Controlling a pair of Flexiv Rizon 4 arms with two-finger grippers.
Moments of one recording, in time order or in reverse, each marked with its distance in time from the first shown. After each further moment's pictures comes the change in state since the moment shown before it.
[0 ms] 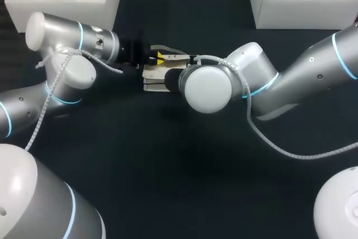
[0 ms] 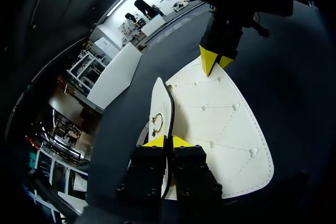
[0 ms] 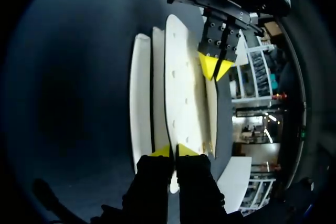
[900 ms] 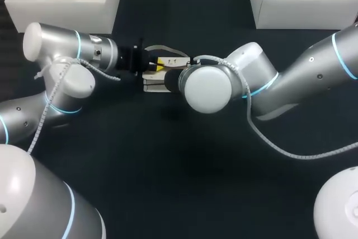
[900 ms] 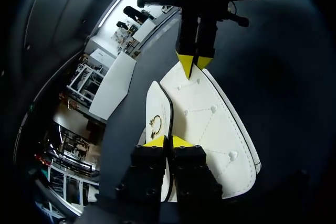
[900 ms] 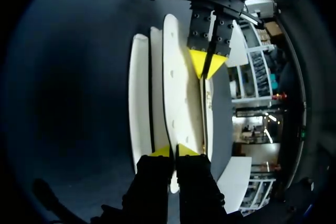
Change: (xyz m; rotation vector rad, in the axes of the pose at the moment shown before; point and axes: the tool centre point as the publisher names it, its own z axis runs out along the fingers) left arm 0.015 -0.010 -0.006 0.011 -0.030 0.130; right arm 0.000 0.000 0.000 -0.001 0.000 0.000
